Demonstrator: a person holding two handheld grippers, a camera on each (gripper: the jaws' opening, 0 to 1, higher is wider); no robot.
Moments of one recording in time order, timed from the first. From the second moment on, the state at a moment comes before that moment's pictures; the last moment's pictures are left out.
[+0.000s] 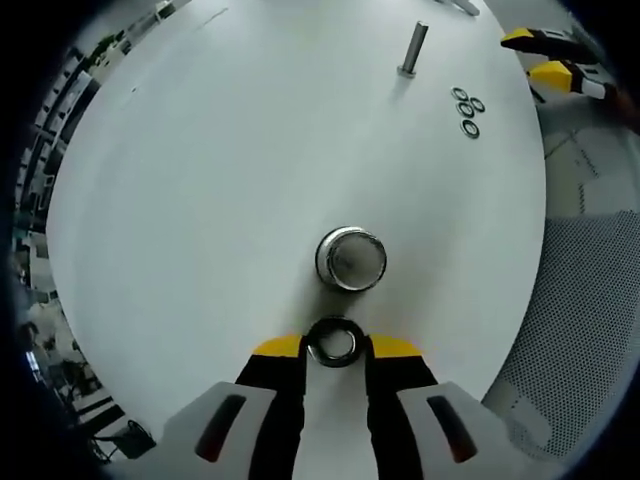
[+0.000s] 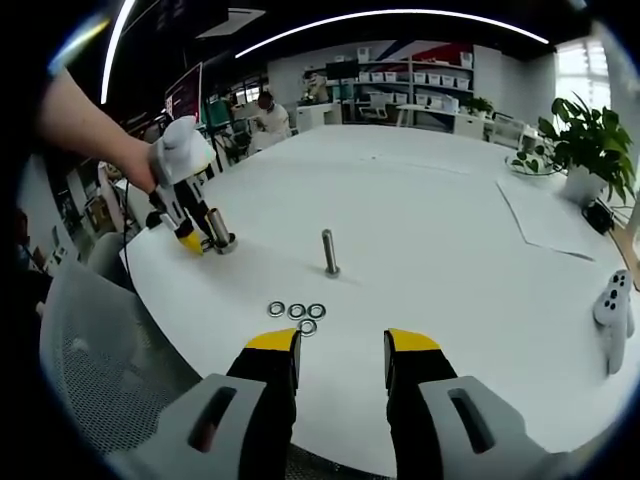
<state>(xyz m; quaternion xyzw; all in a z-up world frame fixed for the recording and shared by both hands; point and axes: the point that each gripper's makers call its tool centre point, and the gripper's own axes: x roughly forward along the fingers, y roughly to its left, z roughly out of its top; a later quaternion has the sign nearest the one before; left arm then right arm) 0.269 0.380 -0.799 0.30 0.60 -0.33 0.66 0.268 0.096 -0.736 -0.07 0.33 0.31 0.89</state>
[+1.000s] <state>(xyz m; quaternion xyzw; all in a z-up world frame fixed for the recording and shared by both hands) 0.270 0.382 -0.797 0.29 0.57 -0.33 0.69 0.269 0.095 -0.736 -0.07 0.33 0.31 0.89</state>
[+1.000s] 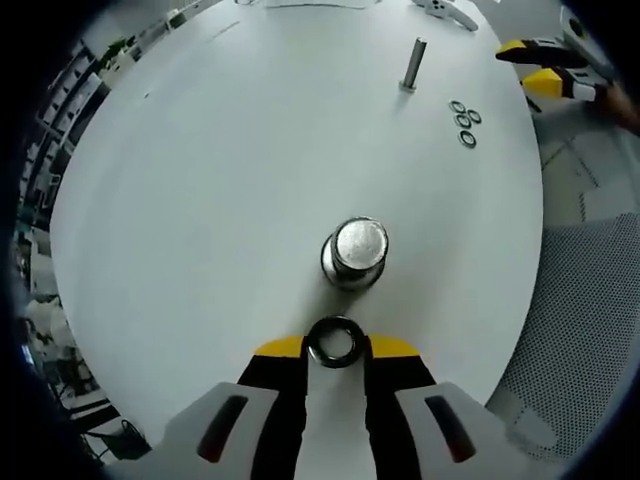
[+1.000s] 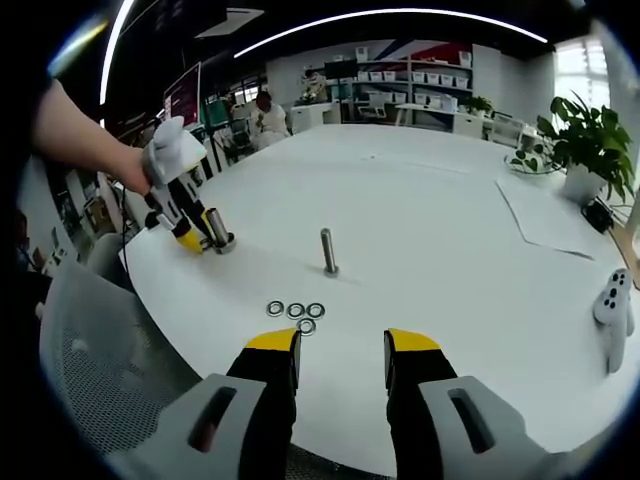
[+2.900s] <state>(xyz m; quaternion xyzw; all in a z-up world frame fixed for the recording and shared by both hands) 0.293 0.336 -0.727 0.31 0.52 -0.40 0.69 0.269 0.094 -0.737 -0.07 0.33 0.31 0.89</state>
